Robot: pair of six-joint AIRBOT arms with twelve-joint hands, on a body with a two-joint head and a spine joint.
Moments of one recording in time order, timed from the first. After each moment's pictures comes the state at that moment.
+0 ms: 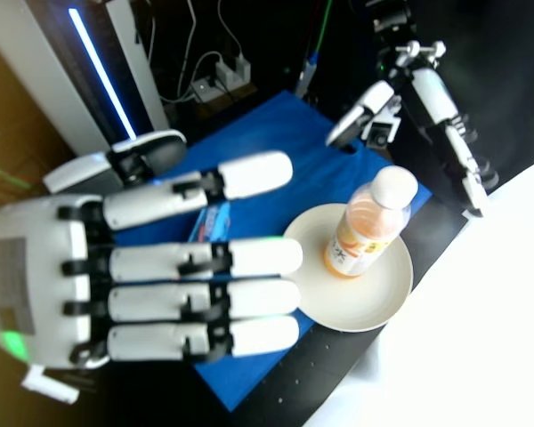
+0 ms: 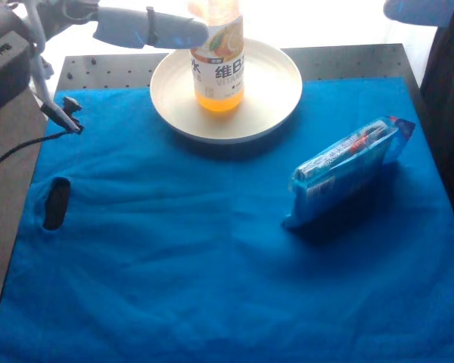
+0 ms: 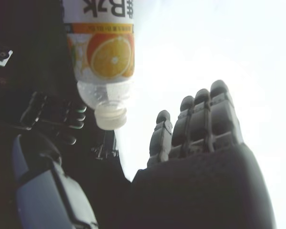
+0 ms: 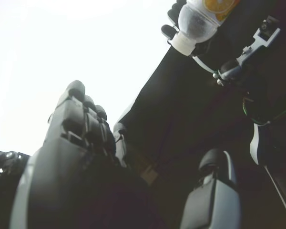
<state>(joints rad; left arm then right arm) 0.50 -1.30 1.70 0.19 -0.51 0.29 -0.63 -1.12 1.57 -0.19 1.07 -0.03</state>
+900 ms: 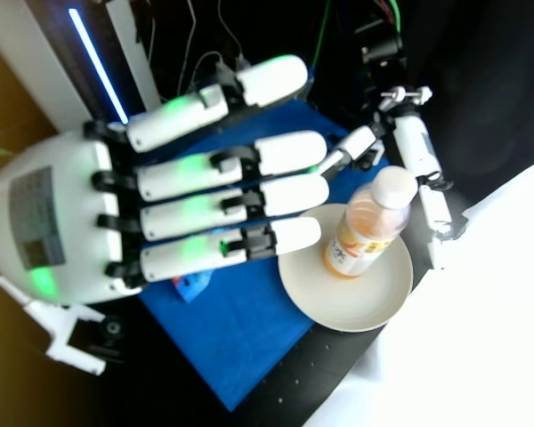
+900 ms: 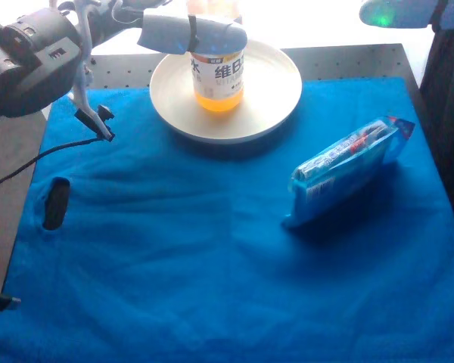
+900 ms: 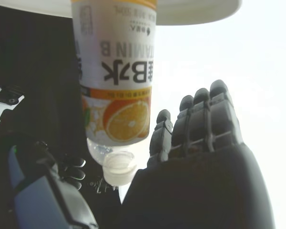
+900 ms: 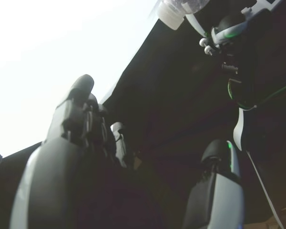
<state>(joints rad) 0.48 -1.43 1.81 0.28 -0.41 0.22 -0.57 -1.13 1.55 -0.29 1.09 -0.03</state>
